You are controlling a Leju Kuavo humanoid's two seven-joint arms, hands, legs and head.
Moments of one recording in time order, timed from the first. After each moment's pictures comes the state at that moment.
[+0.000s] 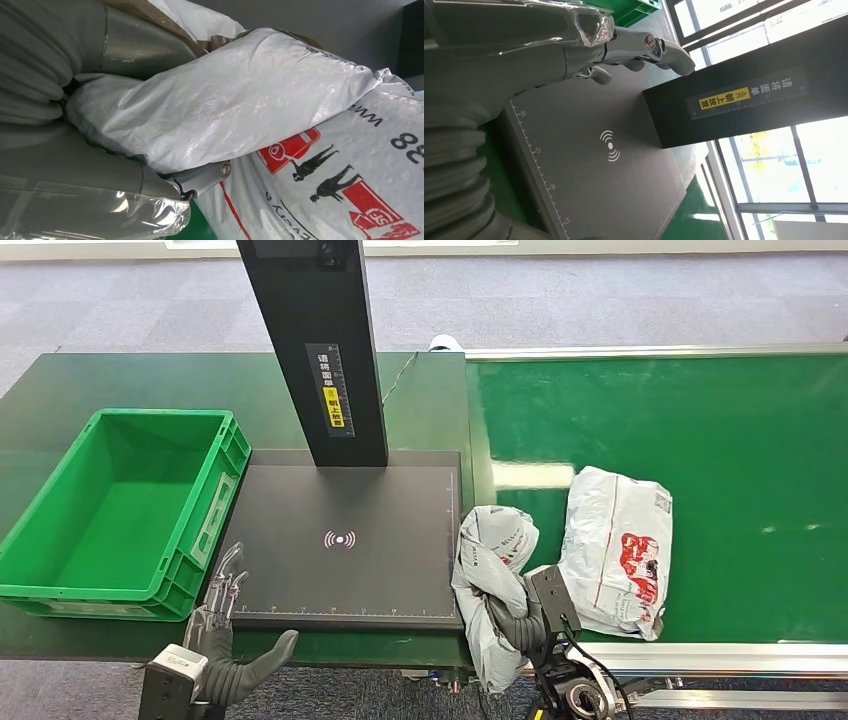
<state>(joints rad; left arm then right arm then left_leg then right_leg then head) 0.29 -0.17 -0.08 -1.78 -0.29 -0.12 -0.33 -0.08 0.13 0.06 -1.05 0.18 0.15 -0.13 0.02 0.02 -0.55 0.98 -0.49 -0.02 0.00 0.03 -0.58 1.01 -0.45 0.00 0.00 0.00</state>
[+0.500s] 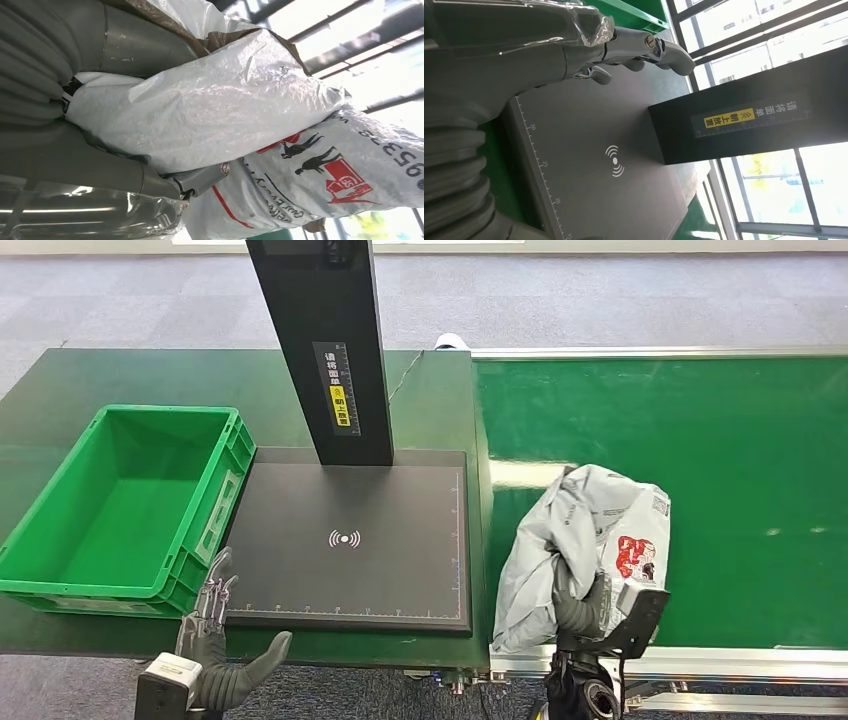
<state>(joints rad) 0.31 -0.20 -0.07 -1.78 -0.31 -0.08 -0.36 -0.05 0.21 -0.02 -1.22 -0.20 -0.14 -0.48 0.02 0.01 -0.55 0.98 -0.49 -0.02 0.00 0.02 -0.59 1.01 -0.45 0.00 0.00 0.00</state>
